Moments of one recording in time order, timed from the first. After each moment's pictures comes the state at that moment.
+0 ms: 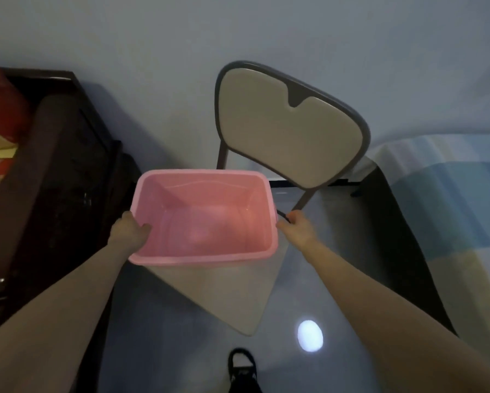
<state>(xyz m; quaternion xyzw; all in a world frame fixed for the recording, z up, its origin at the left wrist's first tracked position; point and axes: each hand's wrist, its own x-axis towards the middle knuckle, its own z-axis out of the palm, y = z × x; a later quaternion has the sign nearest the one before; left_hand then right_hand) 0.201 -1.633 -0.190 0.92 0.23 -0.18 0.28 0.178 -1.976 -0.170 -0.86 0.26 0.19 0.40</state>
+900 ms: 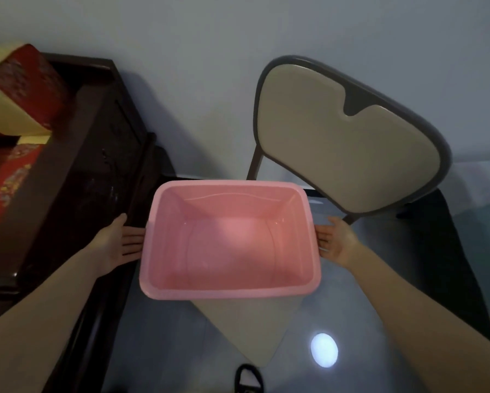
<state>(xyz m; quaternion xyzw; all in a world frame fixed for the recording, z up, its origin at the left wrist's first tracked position) 0.208 -1.584 -0.198 0.61 0.44 -0.21 0.62 0.264 -2.012 -0.219 -0.60 0.41 0.27 0.64</state>
